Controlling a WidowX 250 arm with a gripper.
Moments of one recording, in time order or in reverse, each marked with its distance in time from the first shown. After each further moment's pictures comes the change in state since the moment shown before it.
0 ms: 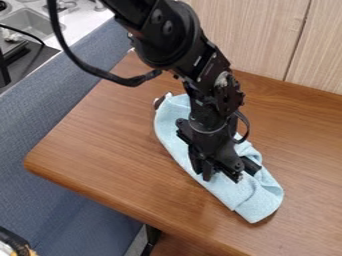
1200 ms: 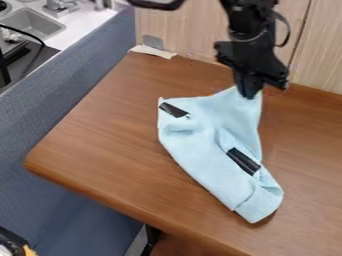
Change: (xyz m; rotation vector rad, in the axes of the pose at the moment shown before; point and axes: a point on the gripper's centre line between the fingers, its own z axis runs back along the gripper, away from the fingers) arm 0.116 0.029 0.040 -0.045 -0.182 0.086
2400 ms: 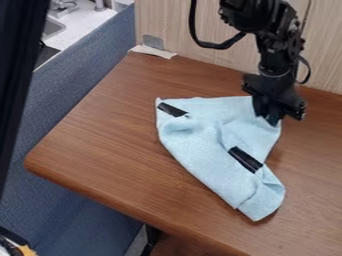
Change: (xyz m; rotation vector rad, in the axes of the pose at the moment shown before) arm 0.008 -0.011 -0.086 0.002 0.100 -0.048
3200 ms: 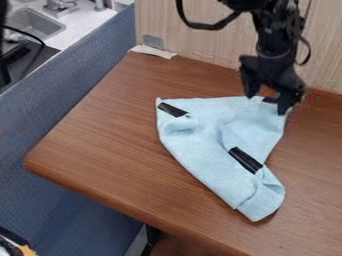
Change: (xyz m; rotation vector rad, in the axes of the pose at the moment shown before) arm 0.011 0.007 0.038 0.029 -0.062 -0.002
